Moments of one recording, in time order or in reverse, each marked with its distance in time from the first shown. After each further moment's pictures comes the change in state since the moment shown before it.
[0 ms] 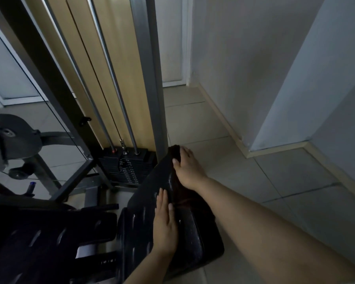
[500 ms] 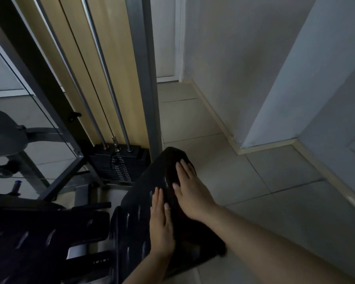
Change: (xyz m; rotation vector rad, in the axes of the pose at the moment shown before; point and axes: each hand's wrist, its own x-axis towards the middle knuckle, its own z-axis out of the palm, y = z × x) left_hand -0.004 -0.008 0.003 -0.041 0.034 0.001; right_hand -0.071 0.005 0.009 -0.166 -0.005 -0.073
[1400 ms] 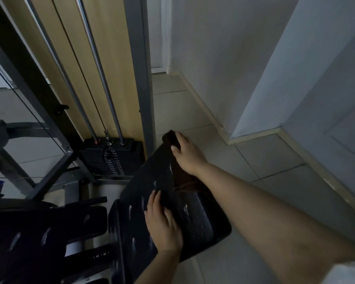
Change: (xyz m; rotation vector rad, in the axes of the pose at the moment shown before) left_hand -0.013 -0.022 -0.006 0.101 0.234 -0.025; right_hand 0.072 -0.005 -0.005 0.157 0.112 0.092
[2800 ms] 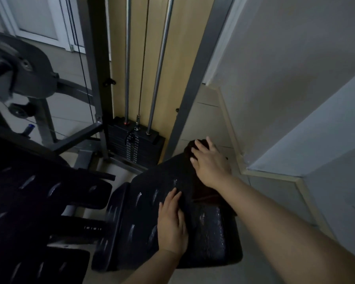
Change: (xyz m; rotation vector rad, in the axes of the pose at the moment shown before) left_hand -0.007 -0.002 -0.004 -0.078 -0.069 -0.043; right_hand -0.002 -0.022 0.008 -0.776 -0.146 -0.302
